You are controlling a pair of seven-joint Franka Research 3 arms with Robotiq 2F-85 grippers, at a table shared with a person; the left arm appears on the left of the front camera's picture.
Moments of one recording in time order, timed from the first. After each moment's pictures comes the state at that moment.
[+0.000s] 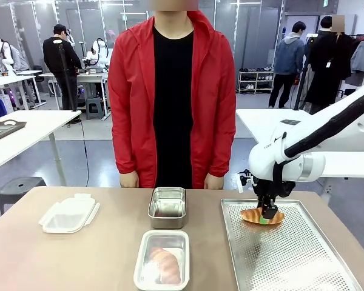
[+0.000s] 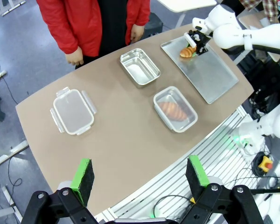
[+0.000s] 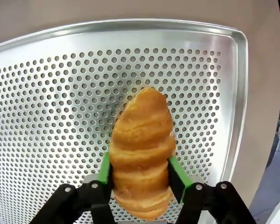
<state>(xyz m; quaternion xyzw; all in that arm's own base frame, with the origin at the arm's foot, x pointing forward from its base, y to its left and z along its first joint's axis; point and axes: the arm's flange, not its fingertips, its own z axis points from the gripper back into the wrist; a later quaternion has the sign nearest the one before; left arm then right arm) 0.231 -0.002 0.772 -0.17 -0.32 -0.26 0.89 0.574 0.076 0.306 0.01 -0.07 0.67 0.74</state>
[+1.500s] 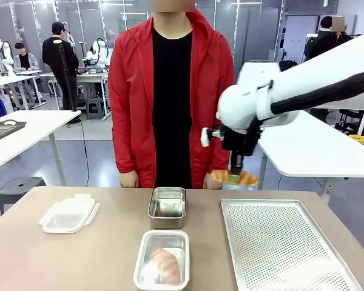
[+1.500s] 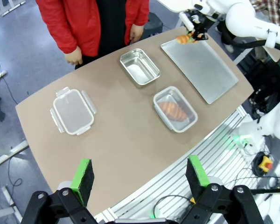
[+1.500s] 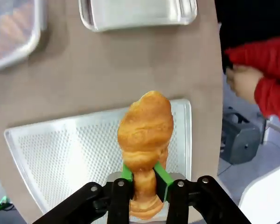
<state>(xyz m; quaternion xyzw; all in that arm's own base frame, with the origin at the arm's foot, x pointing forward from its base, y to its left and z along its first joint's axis) 0.231 -0.002 0.772 -0.17 -0.32 -0.26 0.89 0.563 0.203 0.464 -0.01 -0.08 0.64 0.77</state>
